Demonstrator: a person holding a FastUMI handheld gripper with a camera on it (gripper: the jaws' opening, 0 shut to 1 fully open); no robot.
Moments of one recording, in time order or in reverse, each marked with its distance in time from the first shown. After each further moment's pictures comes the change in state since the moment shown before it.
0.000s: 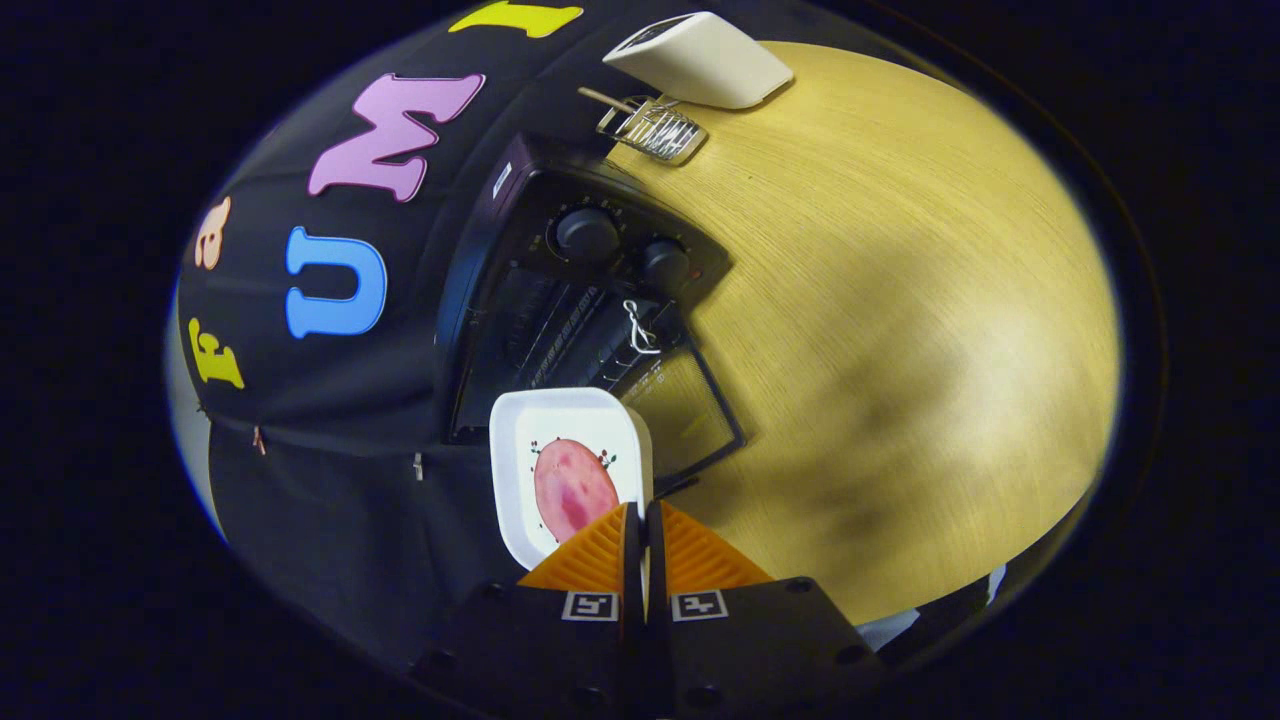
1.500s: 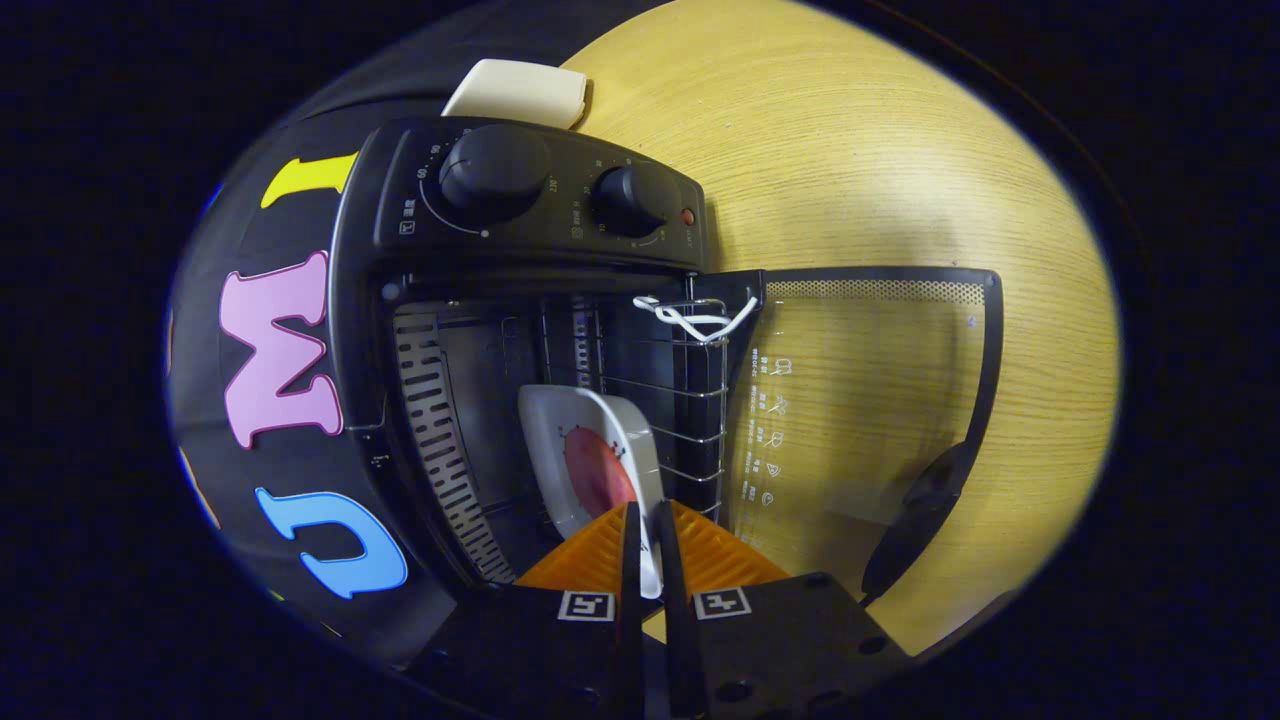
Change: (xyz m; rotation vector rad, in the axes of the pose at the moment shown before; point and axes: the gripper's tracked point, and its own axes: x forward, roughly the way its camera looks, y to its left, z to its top) arm 0.137 0.075 0.039 0.688 -0.390 -0.012
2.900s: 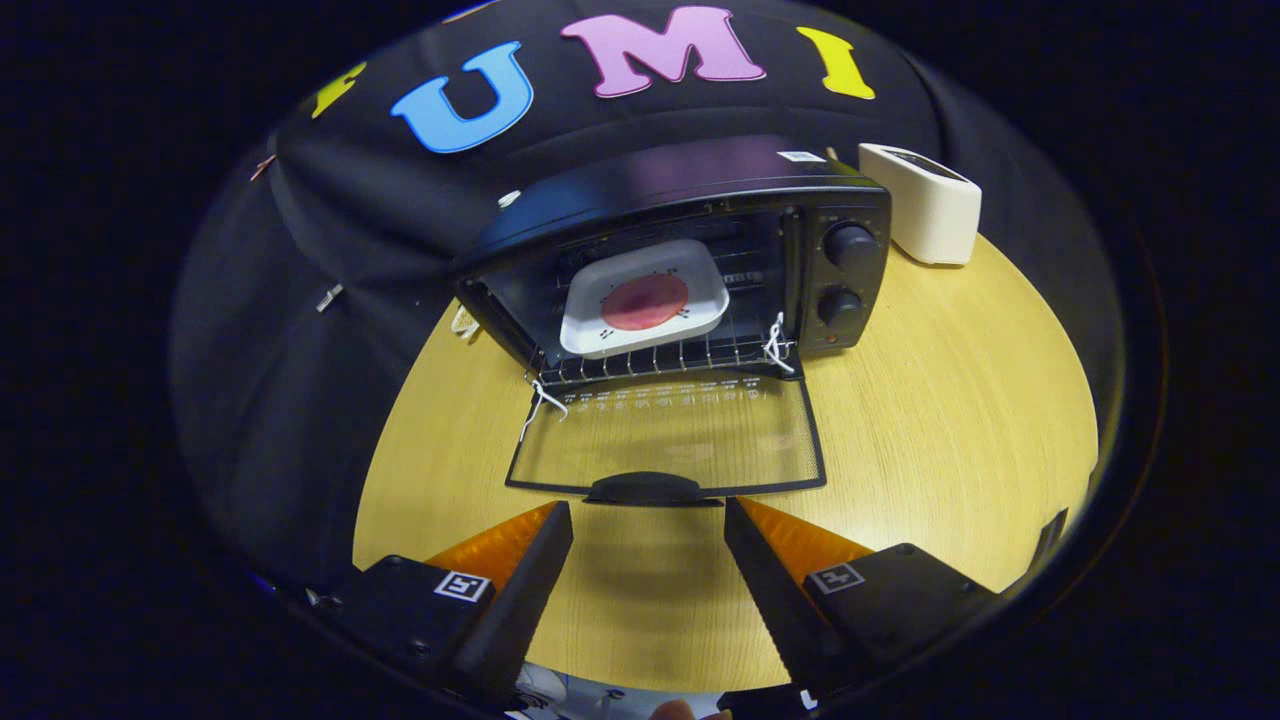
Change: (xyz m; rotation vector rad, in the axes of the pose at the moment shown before) arm -0.122 -0.094 -0.016 -1.491 0.182 -0.011
